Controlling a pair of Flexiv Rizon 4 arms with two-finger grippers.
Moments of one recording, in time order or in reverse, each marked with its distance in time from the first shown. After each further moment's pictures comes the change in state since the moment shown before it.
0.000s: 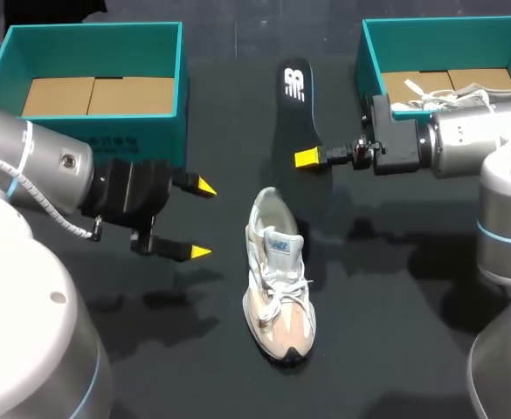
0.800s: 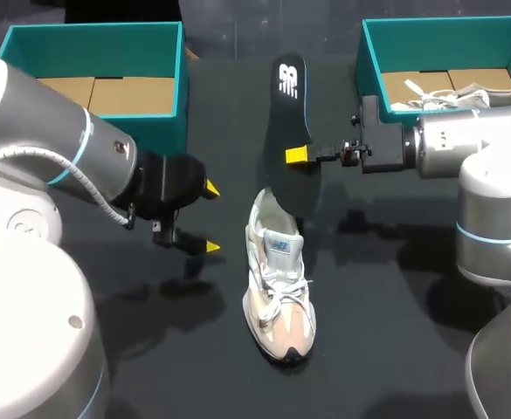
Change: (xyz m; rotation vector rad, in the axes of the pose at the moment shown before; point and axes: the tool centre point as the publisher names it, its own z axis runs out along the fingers) left arm -0.015 0.027 0.026 -0.246 0.003 -0.120; right arm -0.028 0.014 0.017 -0.039 -0.029 -0.074
